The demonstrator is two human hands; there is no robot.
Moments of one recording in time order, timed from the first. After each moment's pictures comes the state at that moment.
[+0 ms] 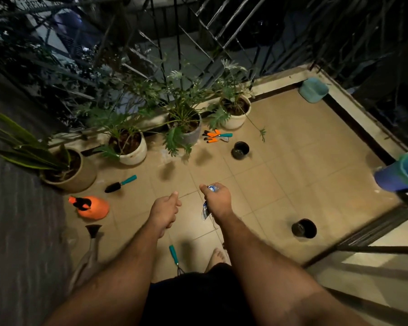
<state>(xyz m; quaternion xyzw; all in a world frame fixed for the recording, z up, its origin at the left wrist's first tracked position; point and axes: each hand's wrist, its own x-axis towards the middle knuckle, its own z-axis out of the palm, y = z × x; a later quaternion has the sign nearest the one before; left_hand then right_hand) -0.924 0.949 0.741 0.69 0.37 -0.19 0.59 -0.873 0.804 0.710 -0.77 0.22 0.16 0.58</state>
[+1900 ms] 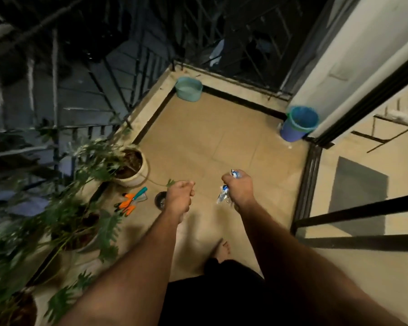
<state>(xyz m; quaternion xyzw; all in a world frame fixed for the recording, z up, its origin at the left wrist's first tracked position) -0.481 0.579 0.741 0.73 0.11 -0.35 0.57 -0.552 0.433 0.751 -0.58 0.49 -0.09 0.64</state>
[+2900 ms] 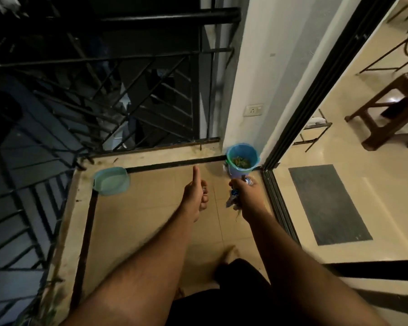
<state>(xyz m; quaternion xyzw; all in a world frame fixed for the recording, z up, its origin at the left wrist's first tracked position) -0.228 0.086 0.816 0.68 -0.10 -0.55 0.47 -0.362 0.029 0.798 -0.42 0.56 -0.31 0.65</state>
